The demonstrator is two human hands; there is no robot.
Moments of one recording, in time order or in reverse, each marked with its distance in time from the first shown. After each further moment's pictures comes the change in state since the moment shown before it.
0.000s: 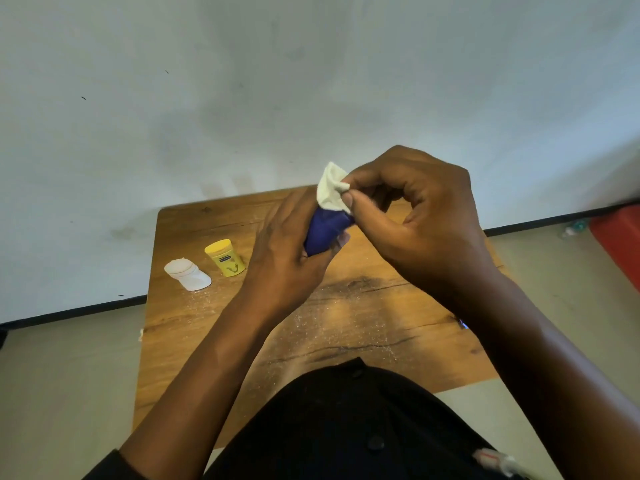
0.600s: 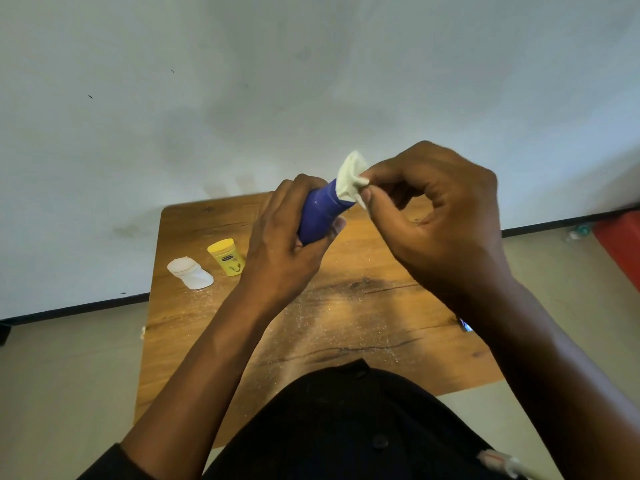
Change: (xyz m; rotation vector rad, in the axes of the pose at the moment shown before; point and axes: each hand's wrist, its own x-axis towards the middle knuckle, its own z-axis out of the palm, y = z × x) left_hand 0.008 -0.003 -0.005 0.010 0.093 0.021; right_hand -0.004 0.000 -0.006 -0.052 0.094 -0.041
